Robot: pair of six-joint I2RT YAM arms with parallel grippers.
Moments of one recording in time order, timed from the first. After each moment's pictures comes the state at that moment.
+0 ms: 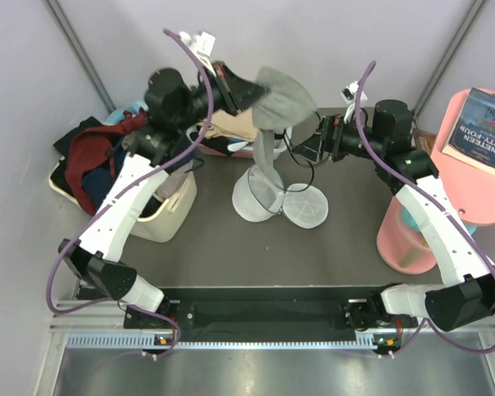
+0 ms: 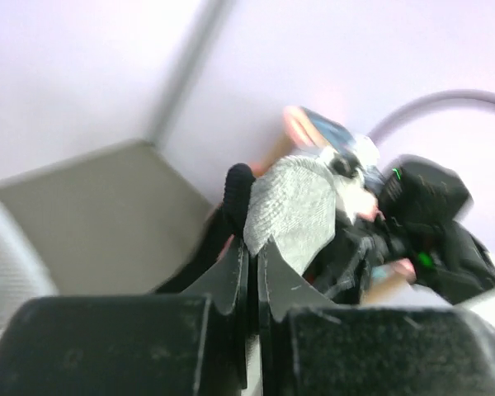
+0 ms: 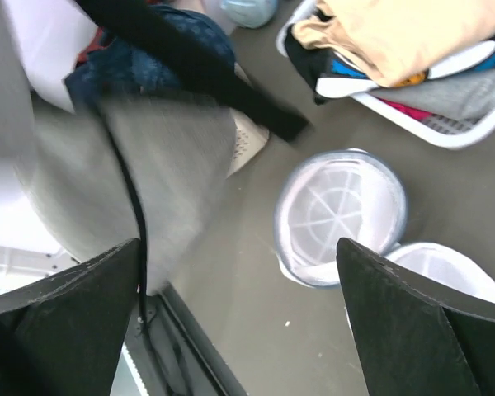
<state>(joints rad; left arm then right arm) -0.49 1.50 1.72 -0.02 0.53 -0.67 0.30 1.26 1.39 -0.43 -0.63 0.37</state>
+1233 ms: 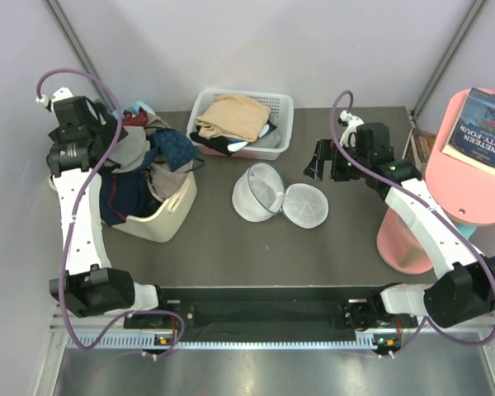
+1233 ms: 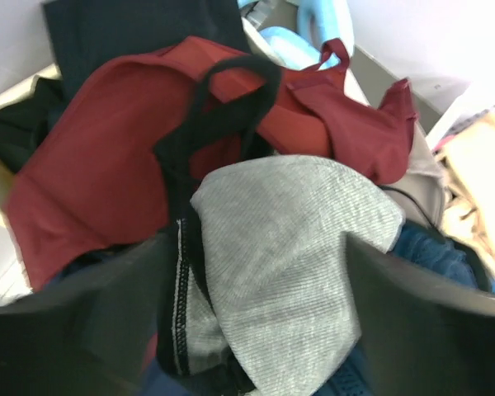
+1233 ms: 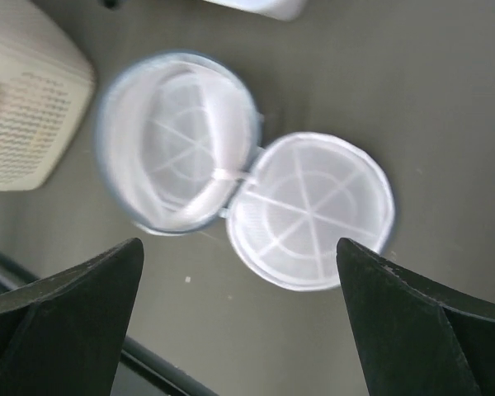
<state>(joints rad) 0.24 1.37 1.63 -0.78 -0.19 -0.39 0.30 1.27 1.20 -0.54 -0.31 0.29</state>
